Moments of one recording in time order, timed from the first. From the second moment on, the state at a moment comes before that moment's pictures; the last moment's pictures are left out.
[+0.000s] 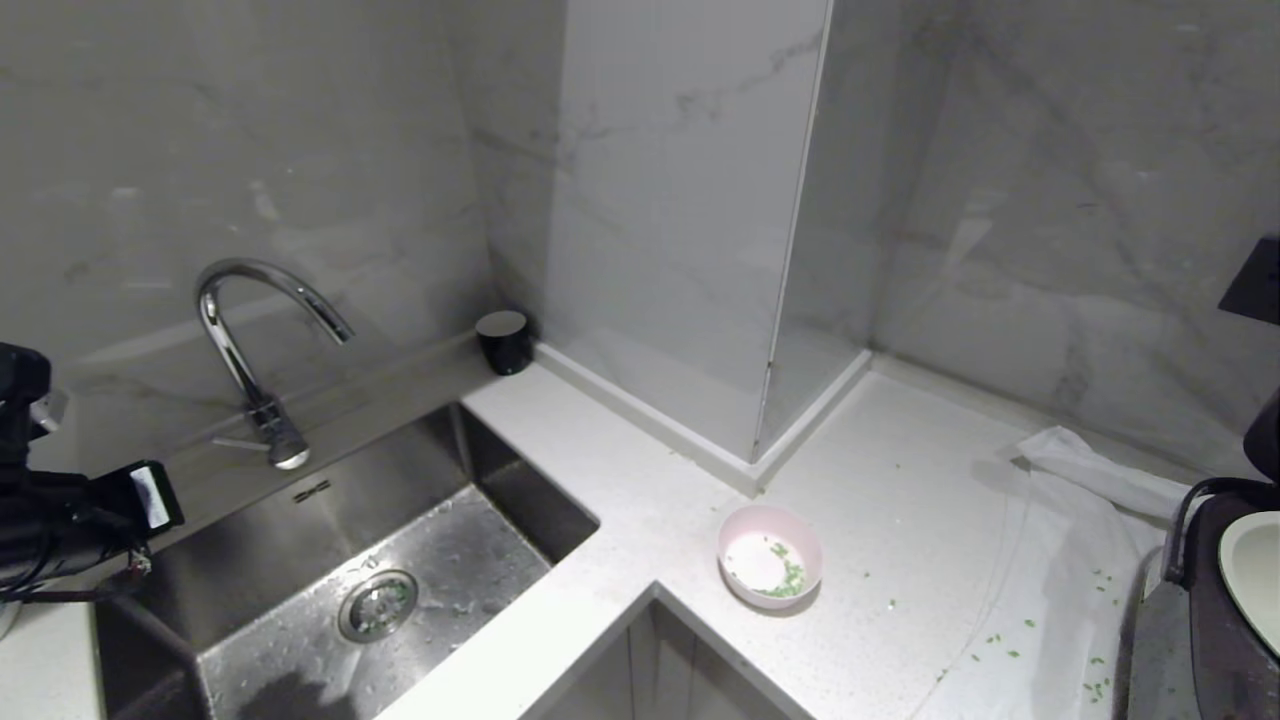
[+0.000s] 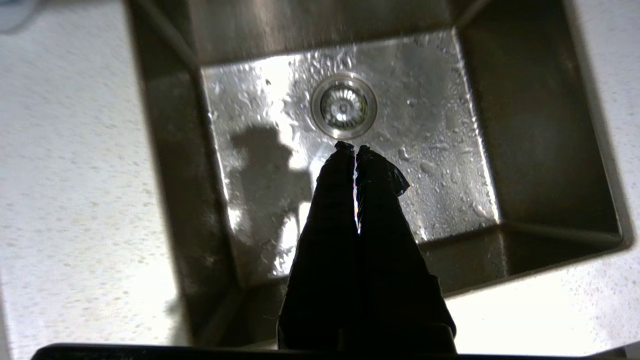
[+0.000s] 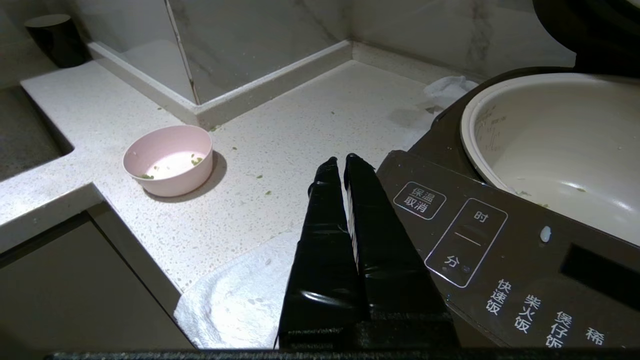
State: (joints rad) left arm 0.17 1.41 -0.73 0.02 0.19 -0.34; right arm 0.00 0.00 0.00 0.00 0.00 0.01
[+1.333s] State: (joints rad) left arm 0.24 2.26 -1.46 -0.13 0.31 -0.42; right arm 0.00 0.00 0.00 0.00 0.00 0.01
